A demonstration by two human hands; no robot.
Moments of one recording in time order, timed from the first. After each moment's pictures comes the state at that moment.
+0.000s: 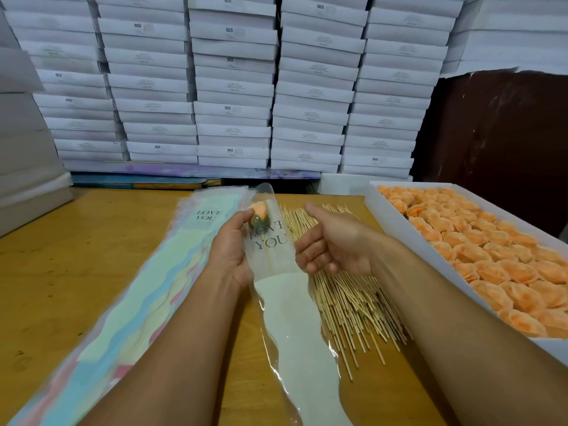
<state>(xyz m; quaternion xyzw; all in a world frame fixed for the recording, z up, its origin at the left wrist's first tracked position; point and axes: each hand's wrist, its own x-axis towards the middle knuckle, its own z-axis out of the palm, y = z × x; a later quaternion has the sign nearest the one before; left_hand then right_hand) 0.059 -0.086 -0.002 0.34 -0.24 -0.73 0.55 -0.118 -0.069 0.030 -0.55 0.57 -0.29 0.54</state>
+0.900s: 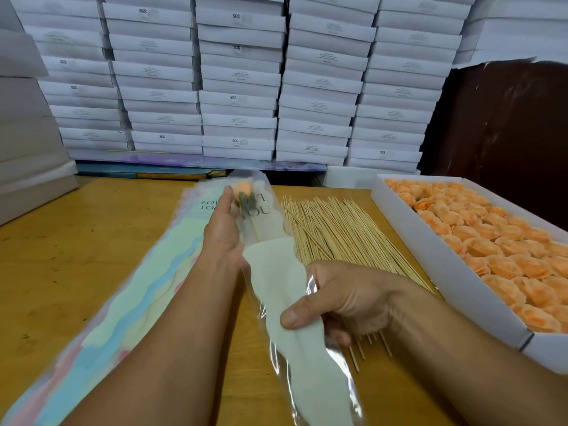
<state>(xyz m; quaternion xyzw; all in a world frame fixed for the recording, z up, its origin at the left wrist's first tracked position) 0.071 -0.097 -0.001 0.29 -0.18 -0.72 0.60 -0.101 -0.003 0.014 -0.61 0.32 -0.11 0.71</state>
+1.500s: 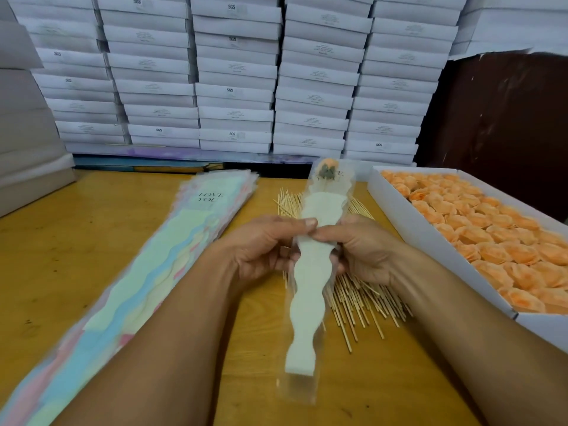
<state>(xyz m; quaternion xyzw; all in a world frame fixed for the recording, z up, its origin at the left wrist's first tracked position) 0.056 -0.071 -0.008 0.35 -0.55 -0.69 0.31 -0.125 -0.031 0.008 -0.54 0.48 -0.38 0.58</state>
